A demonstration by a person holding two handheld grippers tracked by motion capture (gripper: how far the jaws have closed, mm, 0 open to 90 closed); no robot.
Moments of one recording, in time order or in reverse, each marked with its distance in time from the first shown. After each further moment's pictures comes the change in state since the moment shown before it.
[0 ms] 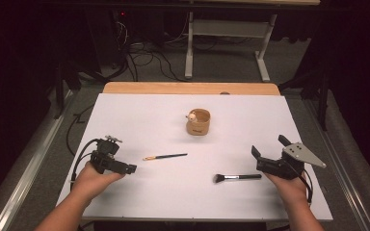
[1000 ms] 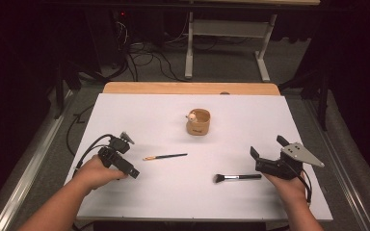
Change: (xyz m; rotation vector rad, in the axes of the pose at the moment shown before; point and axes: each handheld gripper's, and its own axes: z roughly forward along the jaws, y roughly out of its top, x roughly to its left) left arm -0.009 0.026 0.008 0.257 -0.019 0.122; right arm 0.002 -0.001 0.002 0.008 0.018 0.003
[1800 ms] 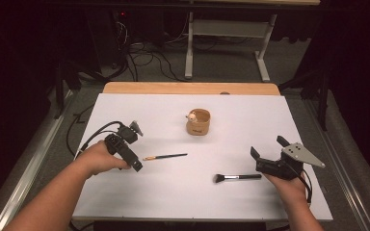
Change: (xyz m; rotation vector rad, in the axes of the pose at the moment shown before) left arm -0.014 0.035 -0.024 0.070 0.019 0.142; right arm -0.001 -0.001 -0.001 0.001 0.000 -0.001
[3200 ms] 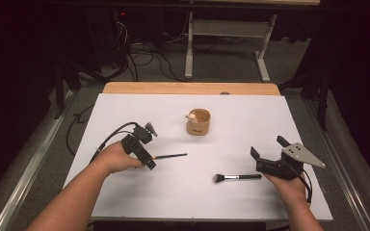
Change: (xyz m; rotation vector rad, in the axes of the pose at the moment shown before) left arm -0.014 0.028 0.027 -0.042 -0.036 0.059; right arm 0.001 0.000 0.000 -0.003 0.006 0.009
